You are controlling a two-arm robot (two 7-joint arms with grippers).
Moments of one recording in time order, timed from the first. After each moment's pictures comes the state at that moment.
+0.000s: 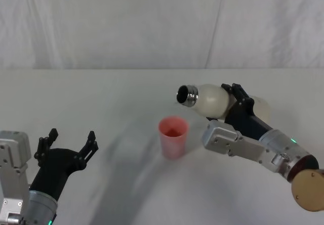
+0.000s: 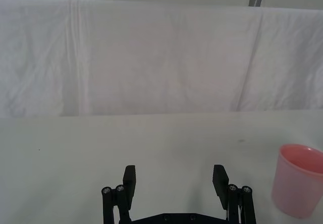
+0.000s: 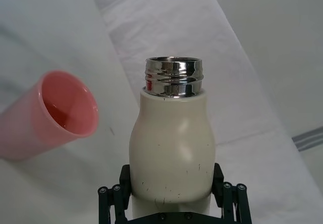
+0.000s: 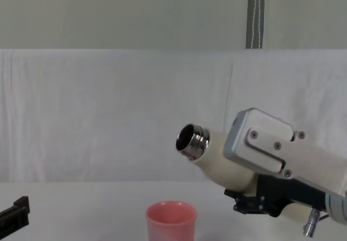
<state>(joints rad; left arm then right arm) 0.27 0.24 0.04 -1.85 -0.25 -0.02 -0.02 0.27 0.33 -0.49 -1.56 -0.65 -0.01 0.18</state>
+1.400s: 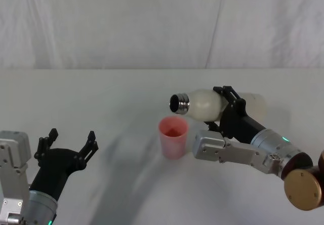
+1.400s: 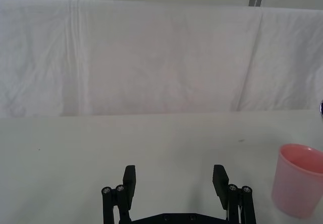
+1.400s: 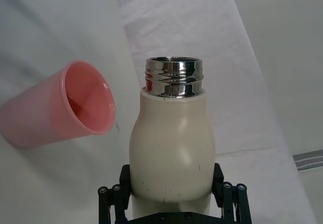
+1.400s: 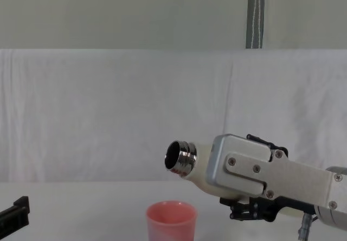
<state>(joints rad) 0.27 0.24 0.04 -1.85 -0.25 -0.02 -0.02 0.31 0.35 -0.55 -1.54 -0.74 0.01 0.19</state>
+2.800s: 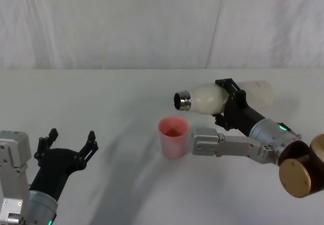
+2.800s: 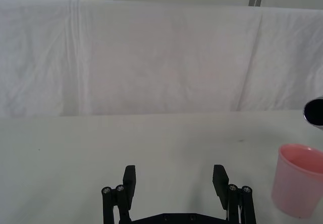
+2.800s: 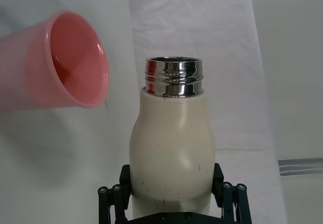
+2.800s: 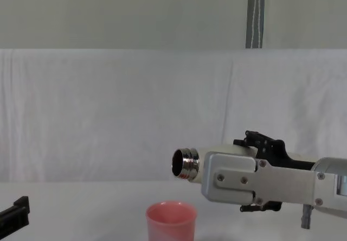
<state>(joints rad) 0.27 0.24 0.04 -1.85 -0.25 -0.02 -0.02 0.41 0.36 -0.61 -1.47 -0.86 0.06 0.18</state>
